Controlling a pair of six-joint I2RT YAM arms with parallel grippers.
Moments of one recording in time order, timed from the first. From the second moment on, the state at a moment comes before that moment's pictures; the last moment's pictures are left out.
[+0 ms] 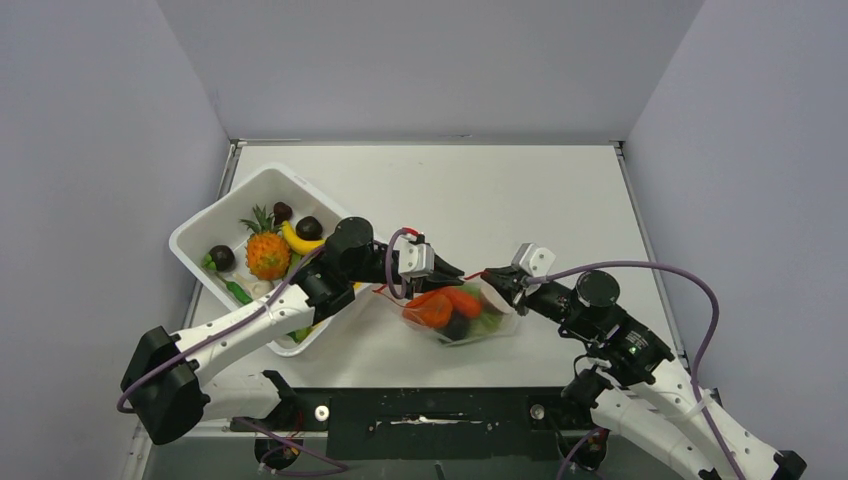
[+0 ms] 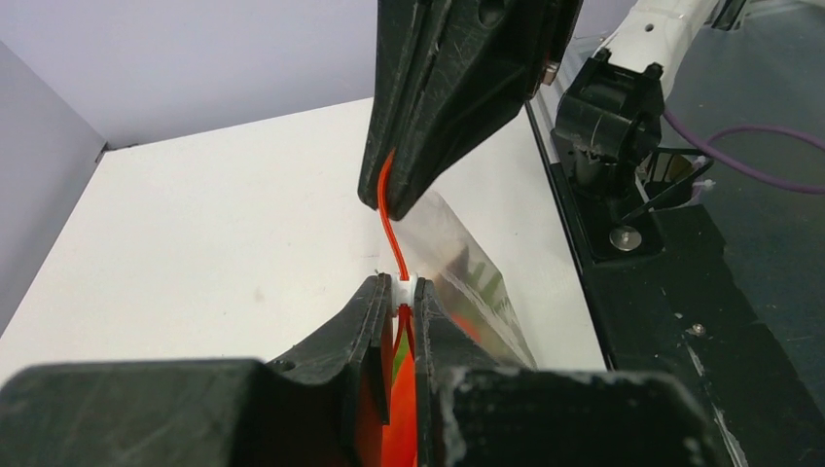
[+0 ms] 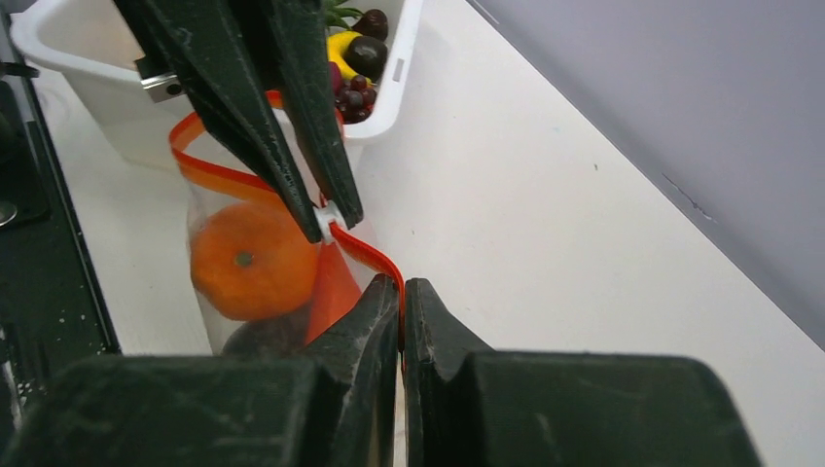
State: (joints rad) left arm -0.83 1.23 0.87 0.29 0.79 0.22; right arm 0.72 0.55 0.67 -0.23 -0.26 -0.26
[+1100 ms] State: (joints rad) left arm -0.82 1.18 0.84 0.28 0.66 0.21; right arm 0.70 0.54 0.68 -0.22 0.24 -0.25
